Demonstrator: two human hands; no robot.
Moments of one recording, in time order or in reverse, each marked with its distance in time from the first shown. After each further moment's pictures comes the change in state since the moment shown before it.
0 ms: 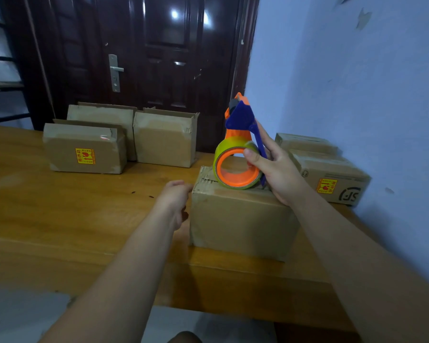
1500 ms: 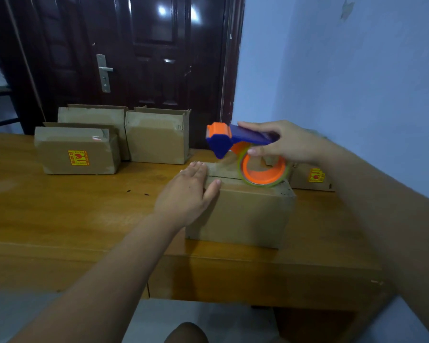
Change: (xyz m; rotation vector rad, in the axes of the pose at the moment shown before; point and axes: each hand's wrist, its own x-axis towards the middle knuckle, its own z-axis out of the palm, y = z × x) left_hand -0.036 0.002 0.003 1.286 -0.090 0.905; right_hand 0.007 -0.057 -0.047 -0.699 -0.279 0.105
